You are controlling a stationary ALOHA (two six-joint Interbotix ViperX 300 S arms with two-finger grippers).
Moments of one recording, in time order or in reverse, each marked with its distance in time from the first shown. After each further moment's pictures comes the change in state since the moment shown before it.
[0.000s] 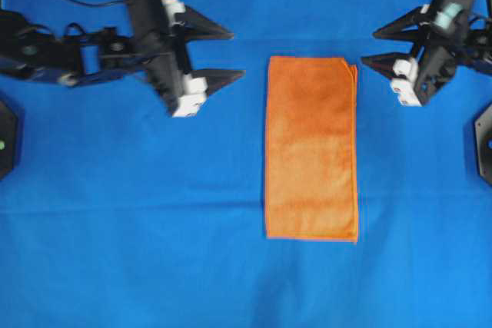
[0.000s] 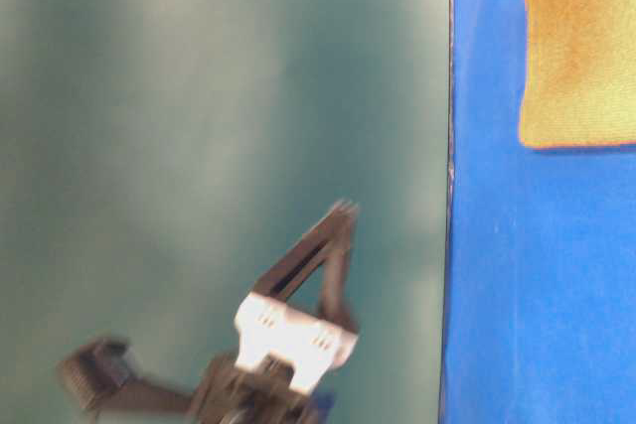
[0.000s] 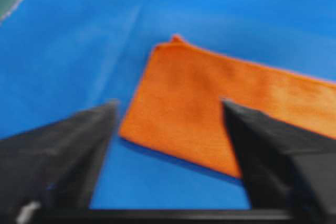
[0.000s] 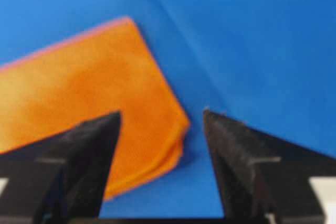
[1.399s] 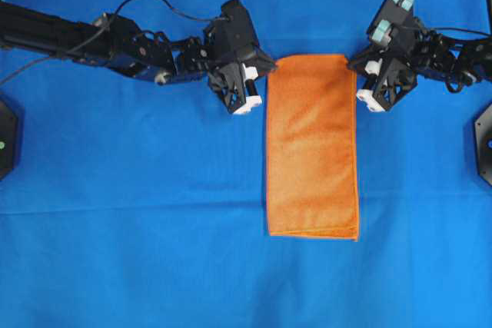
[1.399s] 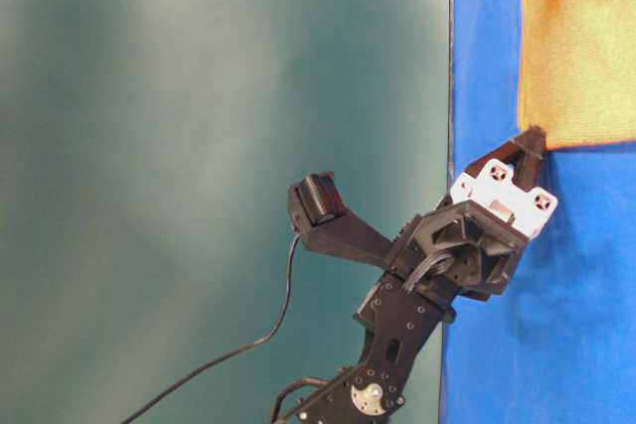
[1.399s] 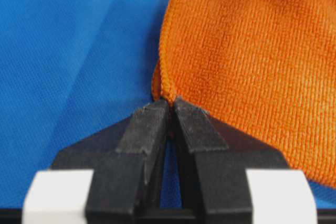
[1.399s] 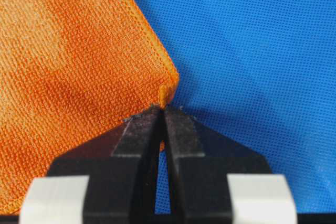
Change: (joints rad) left arm 0.052 0.457 -0.270 0.005 0.086 0.025; right arm -0.014 0.419 -0.038 -0.005 -0.192 -0.002
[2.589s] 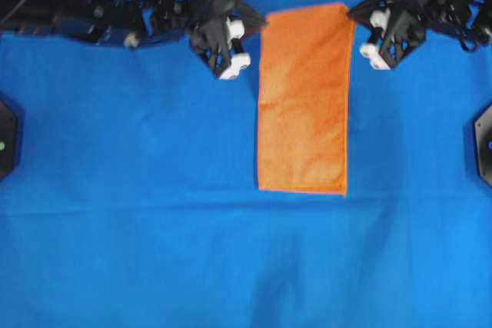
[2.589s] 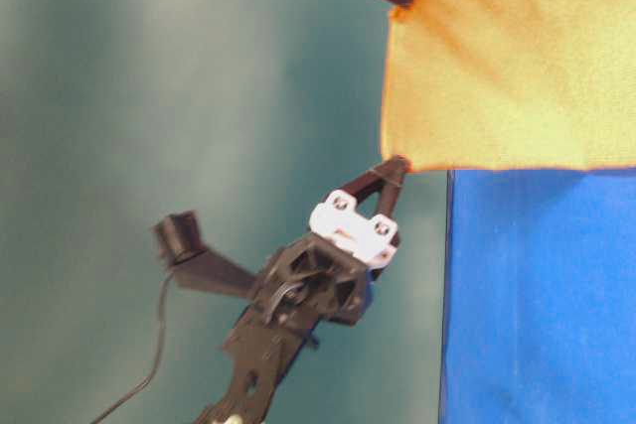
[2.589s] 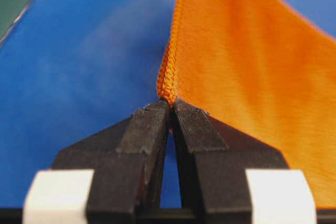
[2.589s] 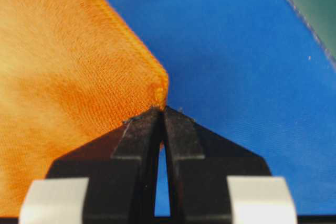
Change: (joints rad) left arm 0.048 -0.281 0.054 0.000 0.118 0.048; right arm -0.095 -0.258 -0.126 -0.040 0.256 -0.106
